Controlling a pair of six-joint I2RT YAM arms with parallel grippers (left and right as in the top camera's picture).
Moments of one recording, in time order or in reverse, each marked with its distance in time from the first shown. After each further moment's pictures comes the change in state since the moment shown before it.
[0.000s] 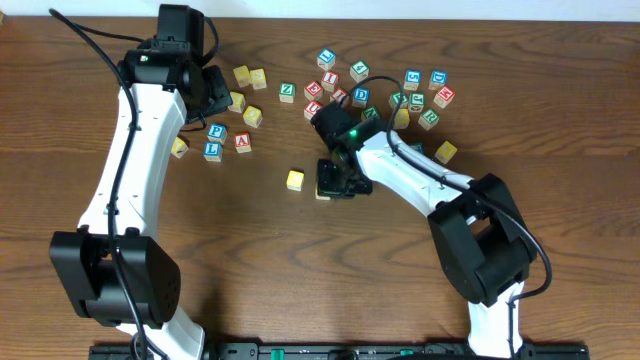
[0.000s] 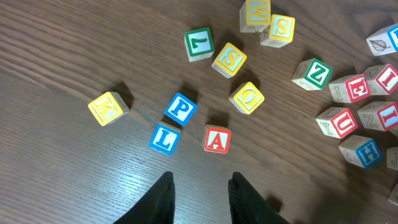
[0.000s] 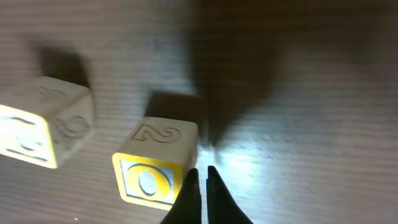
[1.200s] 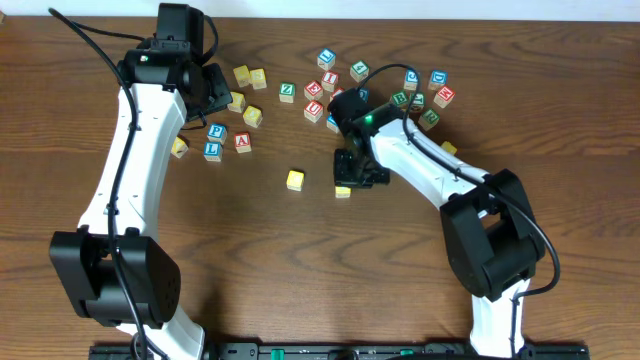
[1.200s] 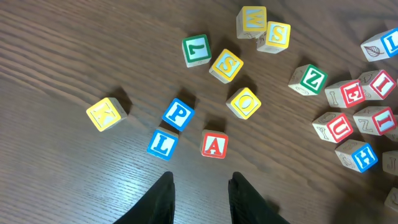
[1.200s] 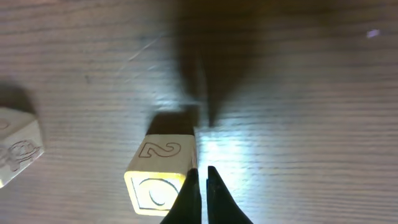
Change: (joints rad) left arm 0.000 0.000 0.000 0.019 0.000 0.000; right arm -0.068 -0.001 0.044 -0.107 0.069 -0.076
